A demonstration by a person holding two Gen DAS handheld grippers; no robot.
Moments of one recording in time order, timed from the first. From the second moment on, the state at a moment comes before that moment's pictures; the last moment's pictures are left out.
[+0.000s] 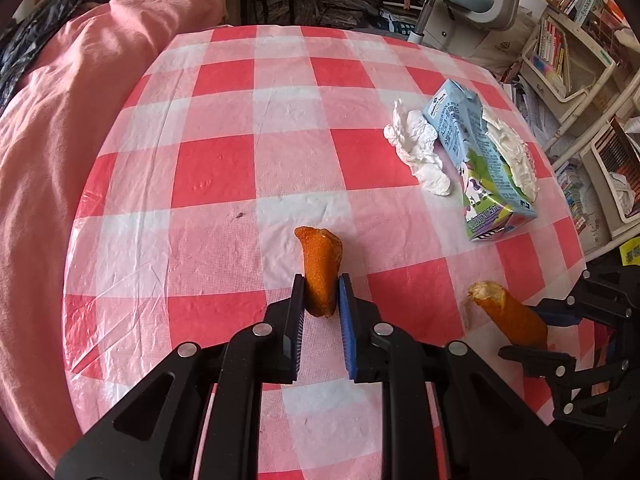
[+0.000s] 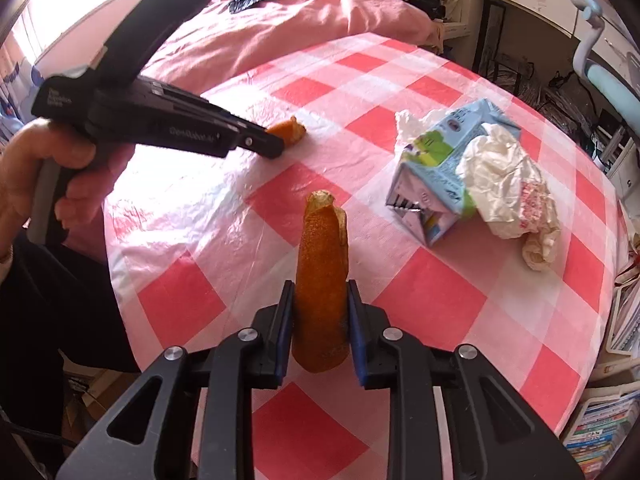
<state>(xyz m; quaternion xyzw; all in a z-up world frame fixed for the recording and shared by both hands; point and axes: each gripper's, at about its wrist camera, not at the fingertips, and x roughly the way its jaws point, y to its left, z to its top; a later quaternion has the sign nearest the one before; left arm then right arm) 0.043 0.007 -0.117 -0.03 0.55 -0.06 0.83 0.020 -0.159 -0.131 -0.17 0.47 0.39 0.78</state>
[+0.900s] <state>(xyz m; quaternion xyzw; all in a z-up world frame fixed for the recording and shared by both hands) -0.022 -0.031 -0.002 -0.04 0.38 -0.07 0.92 -0.033 -0.209 -0.061 -0.08 0.36 0.32 0.87</state>
